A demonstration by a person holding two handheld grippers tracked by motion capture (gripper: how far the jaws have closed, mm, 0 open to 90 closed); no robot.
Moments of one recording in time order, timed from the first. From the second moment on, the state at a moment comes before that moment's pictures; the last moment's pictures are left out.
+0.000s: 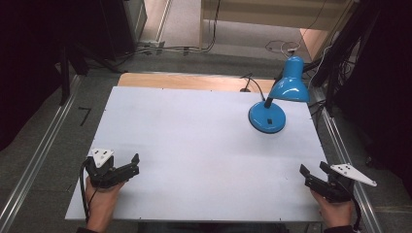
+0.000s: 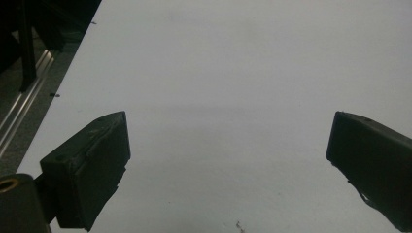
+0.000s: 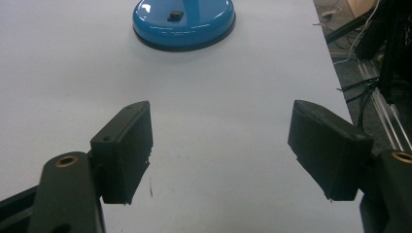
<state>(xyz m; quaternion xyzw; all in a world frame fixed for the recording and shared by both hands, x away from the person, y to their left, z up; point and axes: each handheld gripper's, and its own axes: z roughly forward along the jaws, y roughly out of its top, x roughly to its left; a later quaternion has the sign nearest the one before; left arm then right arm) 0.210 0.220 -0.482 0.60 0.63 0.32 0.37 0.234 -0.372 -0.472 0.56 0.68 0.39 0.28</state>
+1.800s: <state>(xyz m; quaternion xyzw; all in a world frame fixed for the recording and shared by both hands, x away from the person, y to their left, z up) 0.213 0.220 -0.485 0.60 0.63 0.33 0.35 0.281 -0.338 -0.468 0.54 0.69 0.39 0.28</state>
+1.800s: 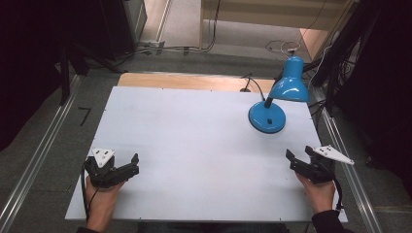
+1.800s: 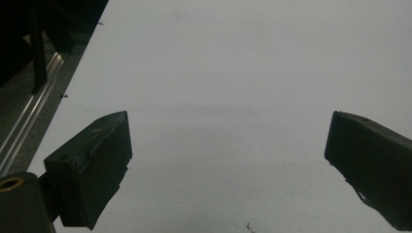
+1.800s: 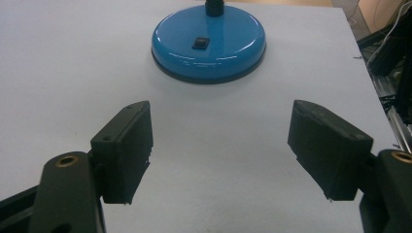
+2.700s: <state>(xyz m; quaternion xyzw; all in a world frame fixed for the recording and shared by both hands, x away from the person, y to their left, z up) 0.213 0.221 -0.486 0.60 0.63 0.33 0.35 0.307 -0.322 -0.464 0.53 0.70 0.40 0.29</state>
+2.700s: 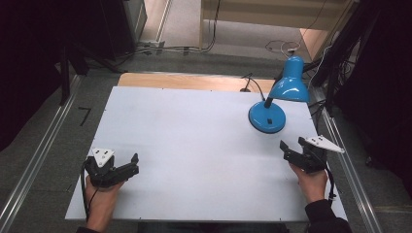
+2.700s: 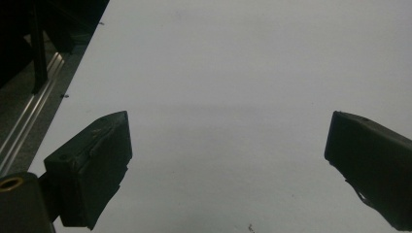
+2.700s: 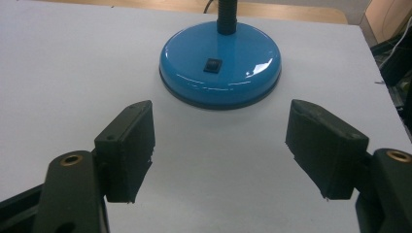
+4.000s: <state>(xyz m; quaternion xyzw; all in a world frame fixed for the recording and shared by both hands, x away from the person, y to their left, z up) 0.214 0.222 -0.486 0.60 0.64 0.33 0.35 0.347 -0.307 -0.463 0.53 0.69 0.40 0.29</state>
